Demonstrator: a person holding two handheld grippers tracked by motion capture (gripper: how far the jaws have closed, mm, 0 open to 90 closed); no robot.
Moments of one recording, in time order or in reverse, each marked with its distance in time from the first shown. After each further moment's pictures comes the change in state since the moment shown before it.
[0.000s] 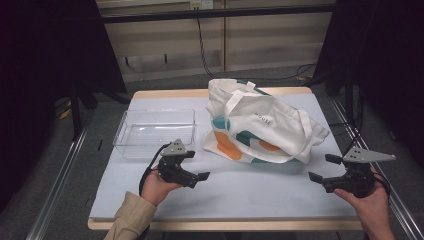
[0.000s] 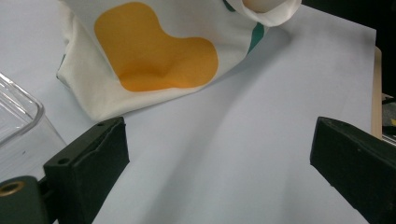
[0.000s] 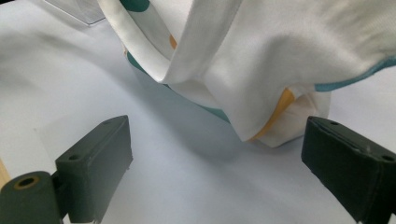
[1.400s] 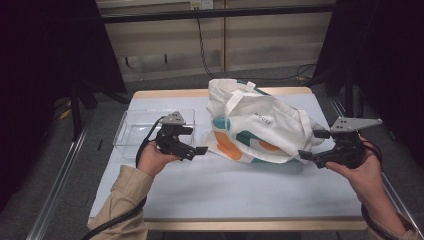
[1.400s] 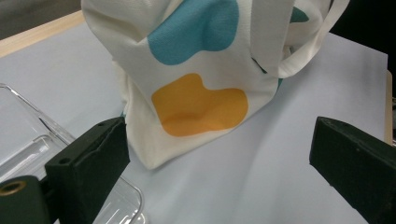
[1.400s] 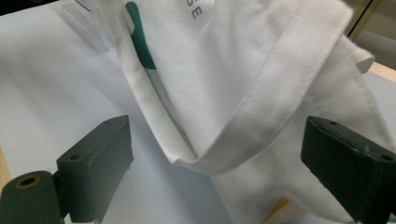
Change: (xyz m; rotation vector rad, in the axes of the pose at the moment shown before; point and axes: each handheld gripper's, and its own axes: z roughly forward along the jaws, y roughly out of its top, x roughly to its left) left arm 0.038 0.064 -0.011 0.023 0.020 0.010; right arm -0.001 0.084 0.014 0.048 0.056 -0.106
